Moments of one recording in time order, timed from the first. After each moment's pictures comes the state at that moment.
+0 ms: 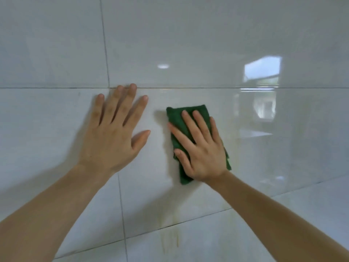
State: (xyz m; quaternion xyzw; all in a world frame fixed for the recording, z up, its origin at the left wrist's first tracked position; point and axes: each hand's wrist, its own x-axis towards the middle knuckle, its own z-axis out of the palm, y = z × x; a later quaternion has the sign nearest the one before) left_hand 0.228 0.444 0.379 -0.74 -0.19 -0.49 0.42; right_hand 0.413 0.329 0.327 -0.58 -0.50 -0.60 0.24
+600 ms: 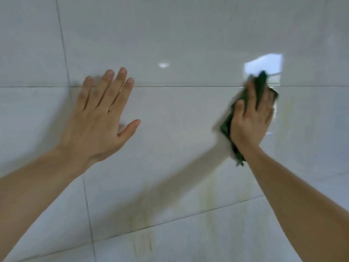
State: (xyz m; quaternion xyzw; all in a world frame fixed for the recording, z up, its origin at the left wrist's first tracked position) left_hand 0.254 0.403 0.406 -0.77 -0.18 -0.47 0.40; right_hand 0.539 0.264 0.379 -0.69 -0.24 -0.45 0.51
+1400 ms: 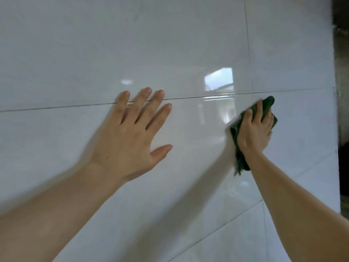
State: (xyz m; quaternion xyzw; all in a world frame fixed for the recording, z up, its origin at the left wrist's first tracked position) left_hand 0.457 0.328 0.414 -0.76 -0.10 -0.41 0.49; right_hand 0.708 0.177 0.376 -0.69 -0.08 -0.34 0.63
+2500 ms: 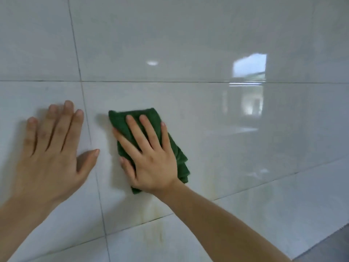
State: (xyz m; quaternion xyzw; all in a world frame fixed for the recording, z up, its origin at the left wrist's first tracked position) left_hand 0.184 0.449 0.339 -0.74 -0.20 -0.52 0.38; right_hand 0.350 0.356 0.312 -0.57 -0.52 -0.56 0.30
